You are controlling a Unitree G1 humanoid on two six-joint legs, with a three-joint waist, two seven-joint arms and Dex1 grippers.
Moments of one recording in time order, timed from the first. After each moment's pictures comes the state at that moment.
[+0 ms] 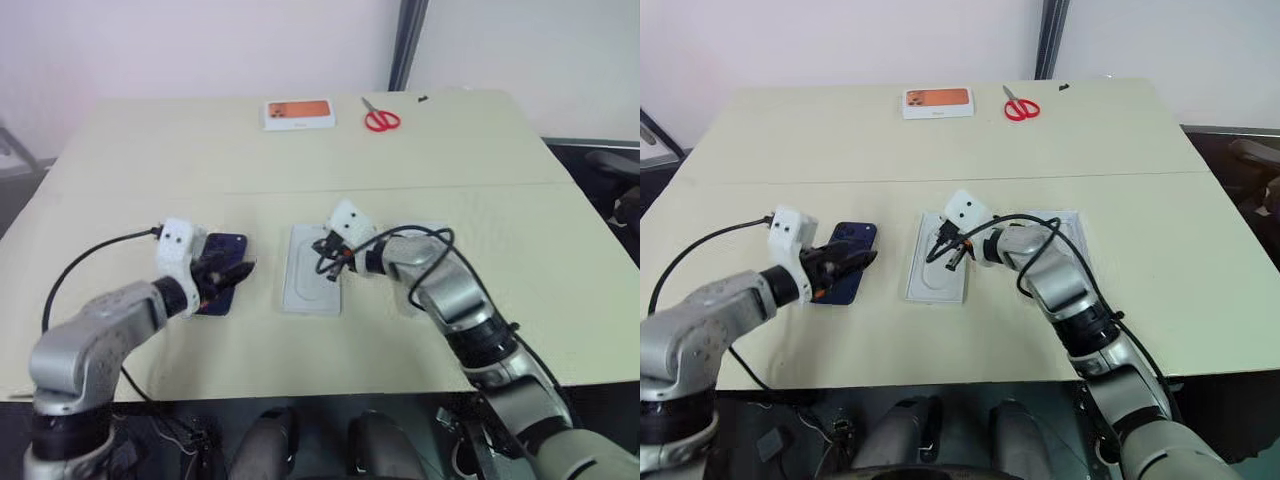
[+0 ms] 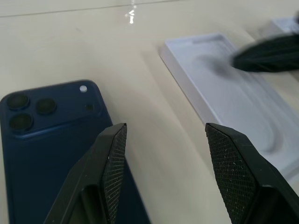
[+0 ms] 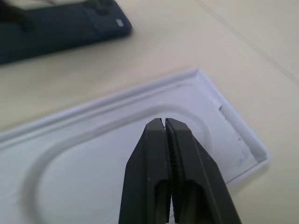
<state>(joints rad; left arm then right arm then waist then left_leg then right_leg) -0.09 0.57 0.23 -0.50 -0.59 0.88 -0.53 -0.68 -0.28 0.36 0.04 0.03 0.71 0.60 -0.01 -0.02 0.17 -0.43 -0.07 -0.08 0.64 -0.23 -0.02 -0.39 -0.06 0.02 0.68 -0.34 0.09</state>
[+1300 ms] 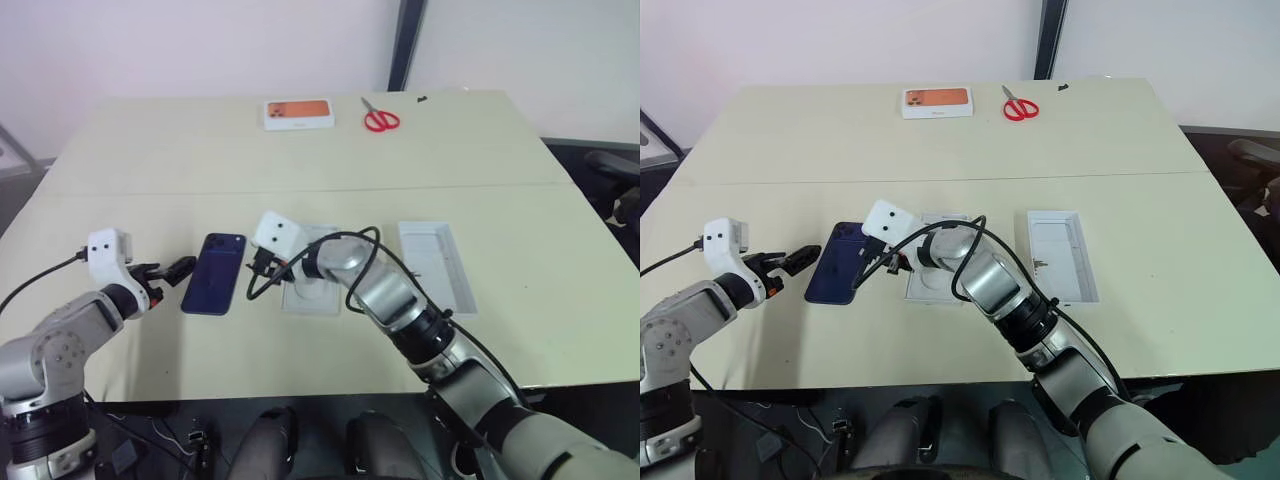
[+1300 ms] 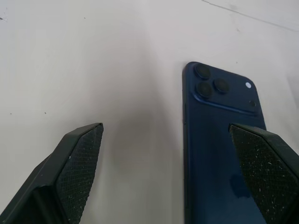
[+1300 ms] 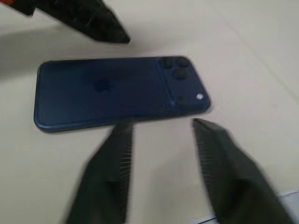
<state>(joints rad) -0.20 0.52 0.53 -0.23 -0.71 1.10 -0.24 -0.79 -0.07 0.53 0.11 -0.06 0.65 0.65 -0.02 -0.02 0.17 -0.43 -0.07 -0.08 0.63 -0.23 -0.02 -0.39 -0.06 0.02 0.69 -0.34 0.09</state>
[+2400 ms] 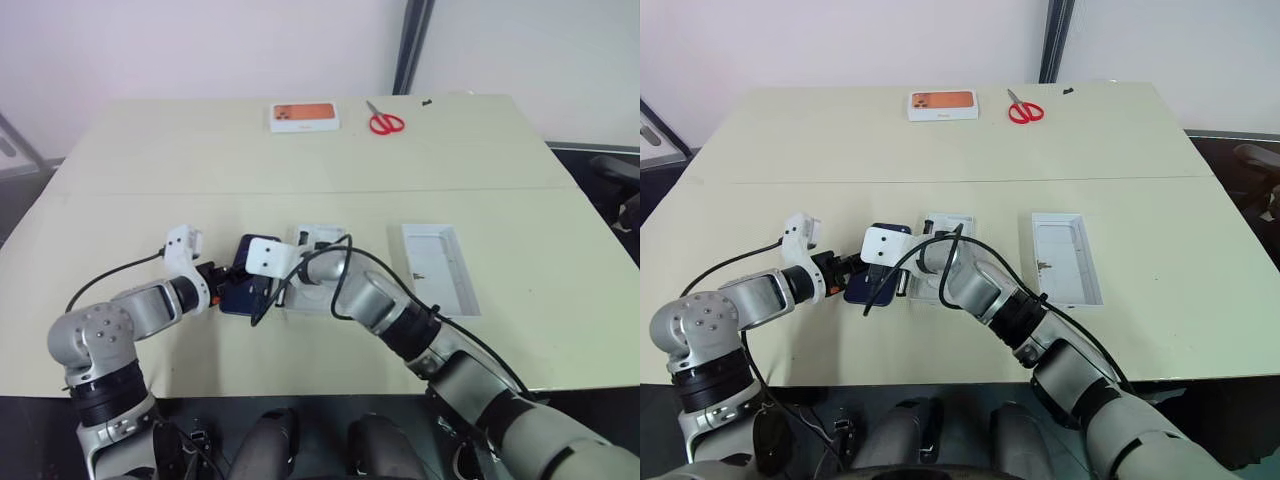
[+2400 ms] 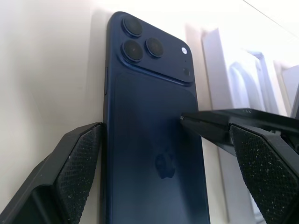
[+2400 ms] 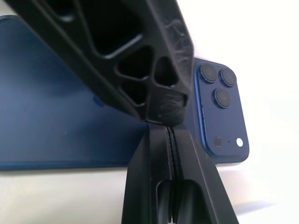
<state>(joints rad) -0.39 0.25 0.51 -0.30 -0.77 1.50 -0.17 -0.83 -0.11 0.66 0.24 -0.29 0.51 0.67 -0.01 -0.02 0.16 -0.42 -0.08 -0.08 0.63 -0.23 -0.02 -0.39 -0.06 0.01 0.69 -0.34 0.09</state>
